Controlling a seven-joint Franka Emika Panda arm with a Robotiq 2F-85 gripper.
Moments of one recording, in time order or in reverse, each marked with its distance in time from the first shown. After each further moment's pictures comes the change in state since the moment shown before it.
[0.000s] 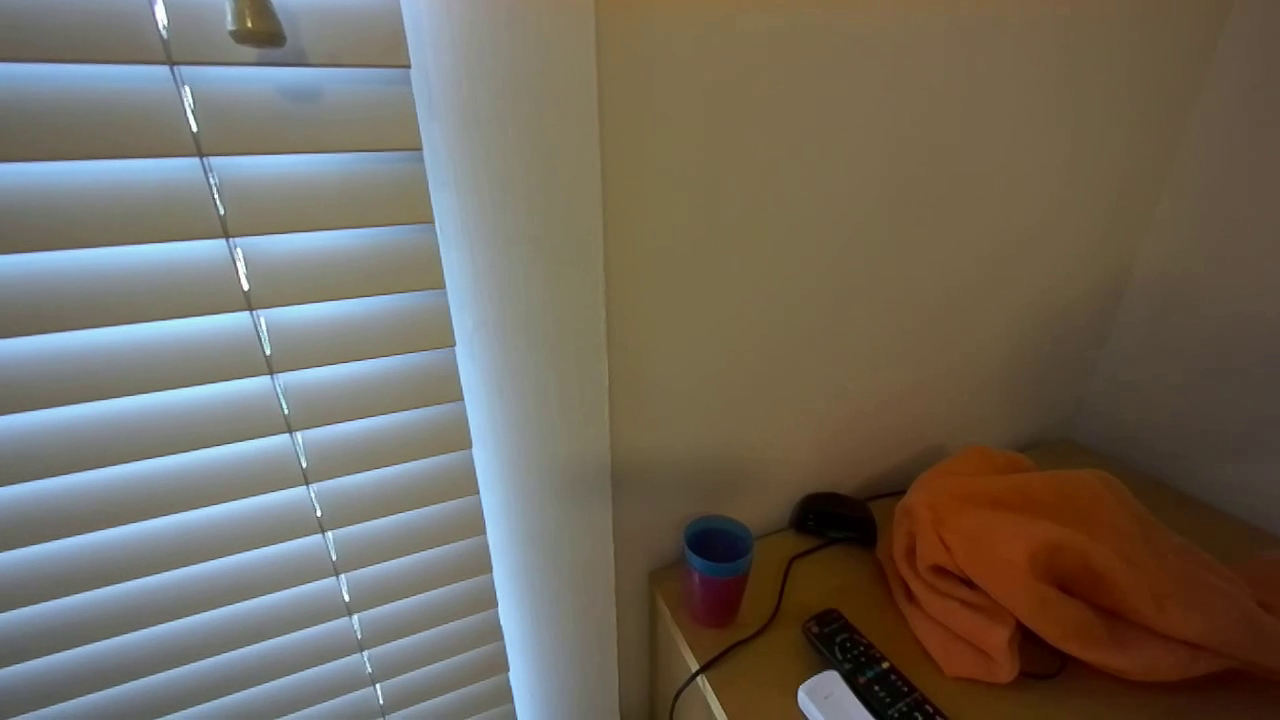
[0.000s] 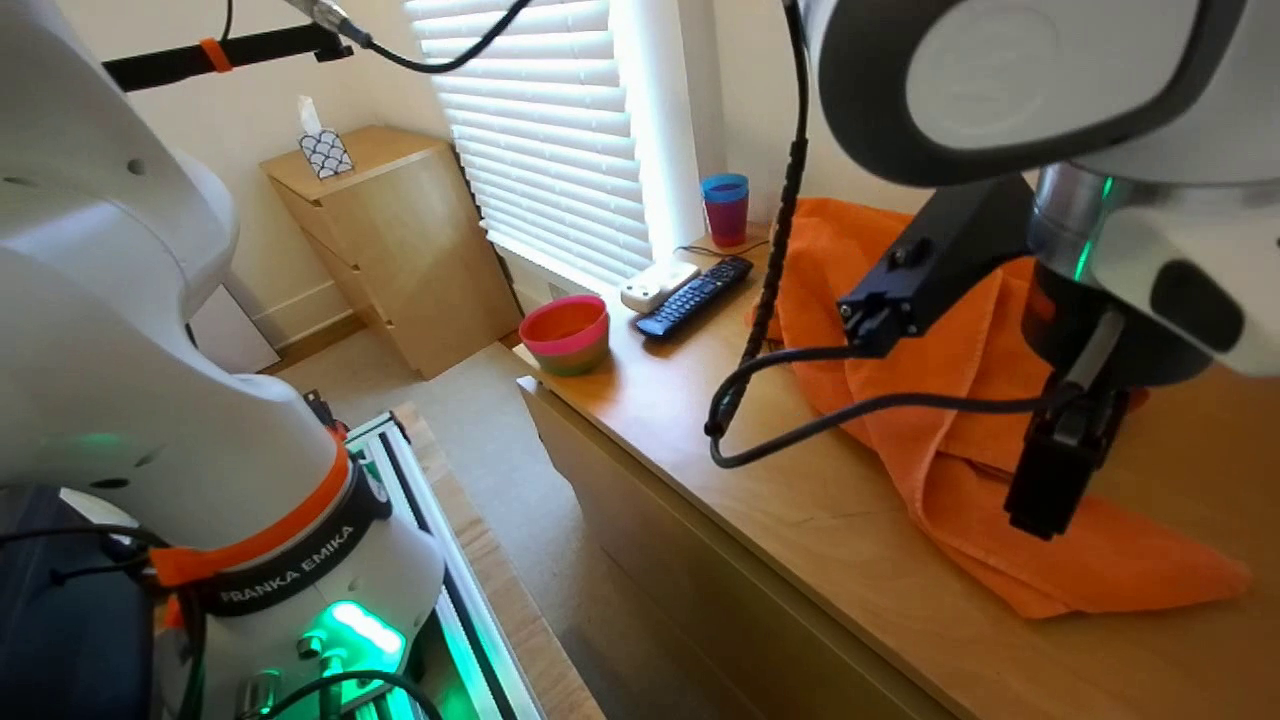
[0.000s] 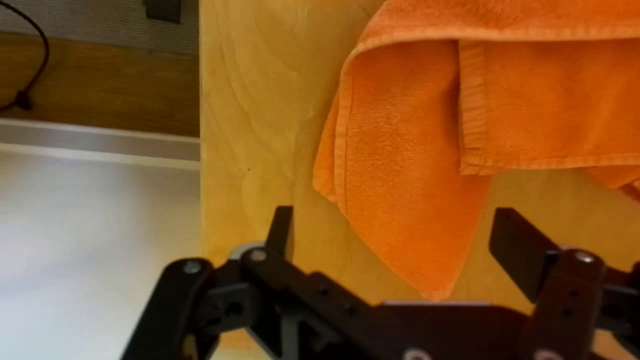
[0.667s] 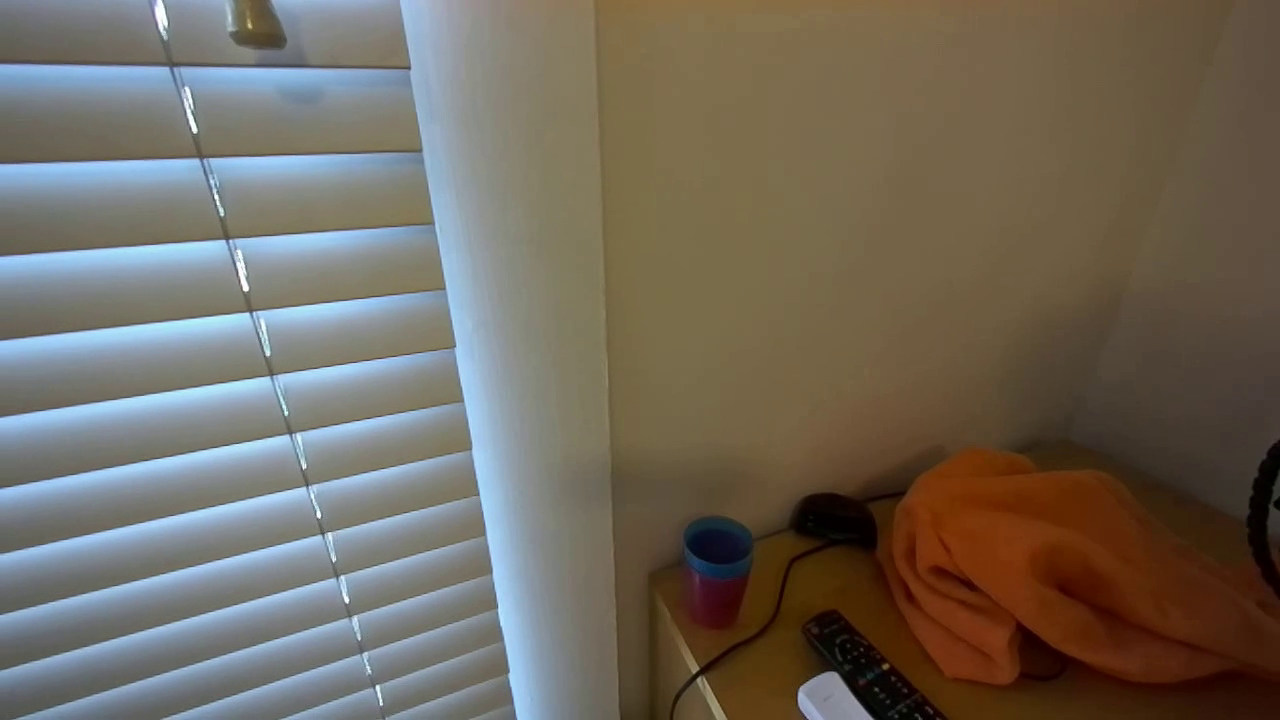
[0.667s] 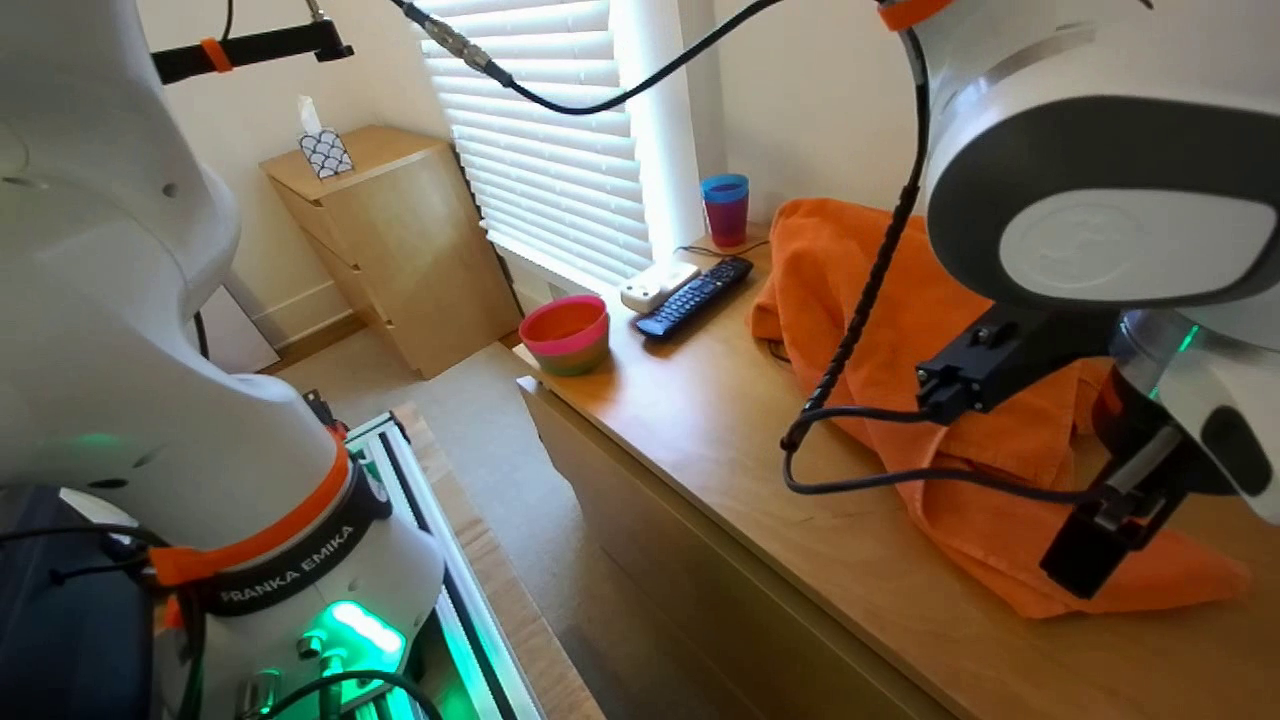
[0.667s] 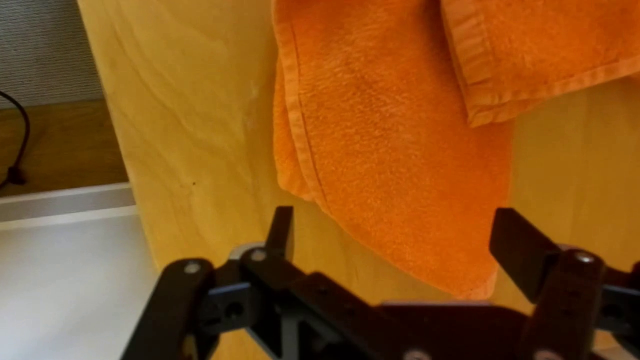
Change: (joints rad) arm -0.011 0.241 -0.013 0.171 0.240 0.017 0.011
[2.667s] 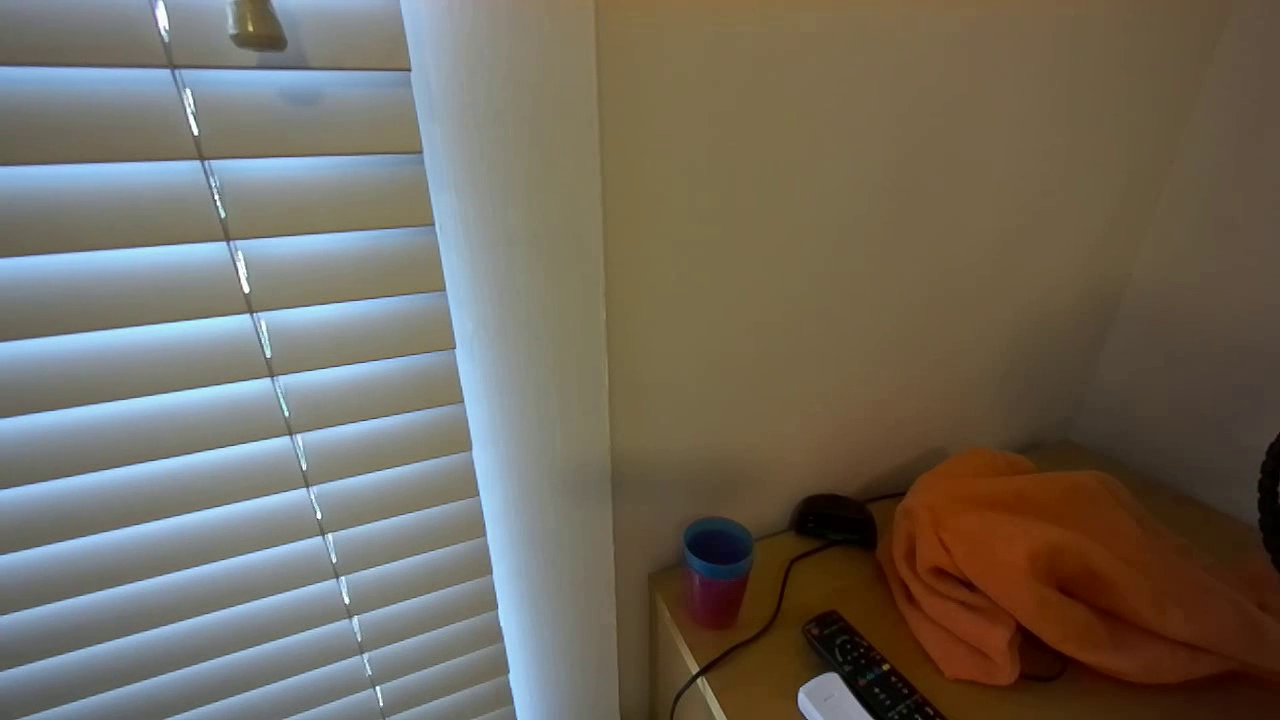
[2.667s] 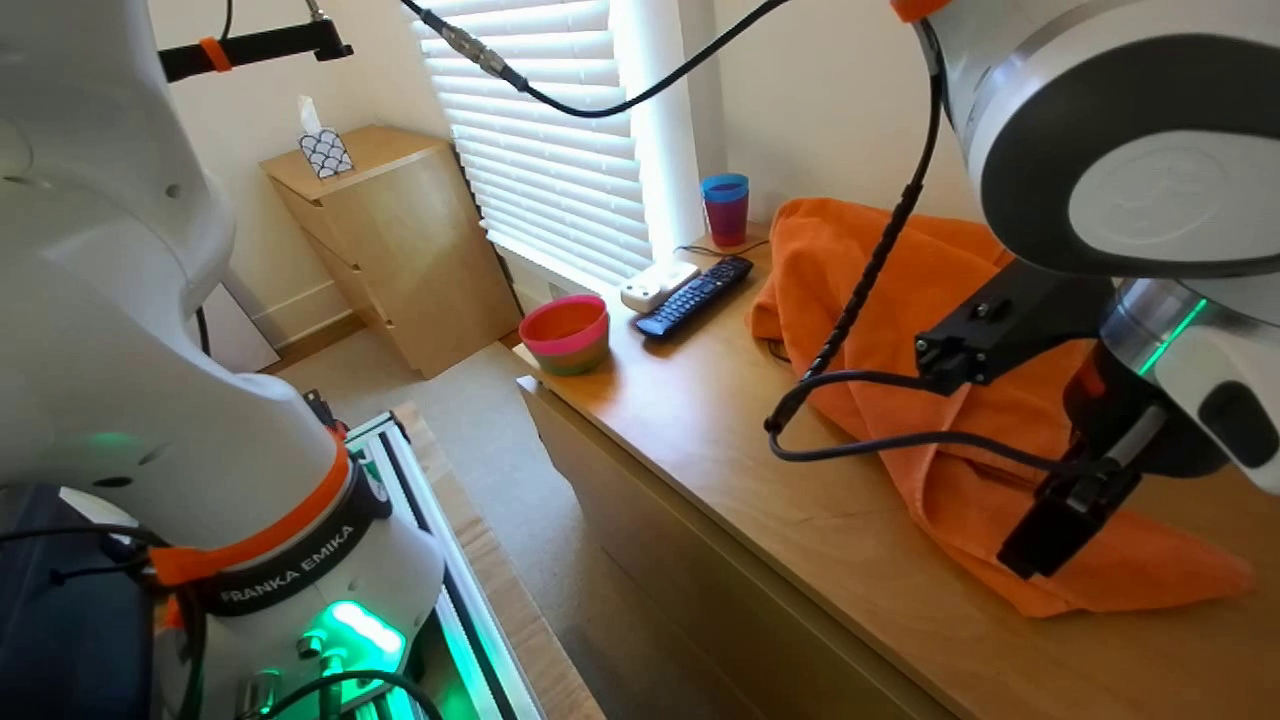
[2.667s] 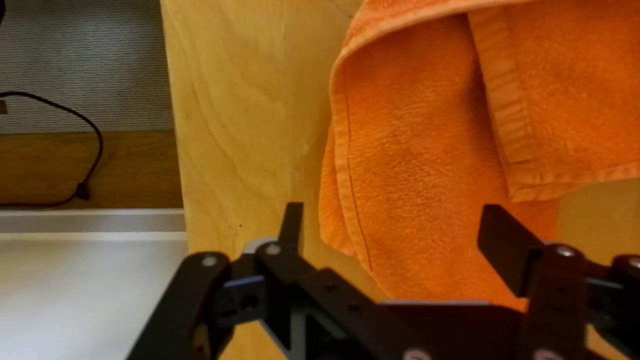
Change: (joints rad) arm 0.037 0.020 -0.035 0.064 -0.083 -0.229 0.016
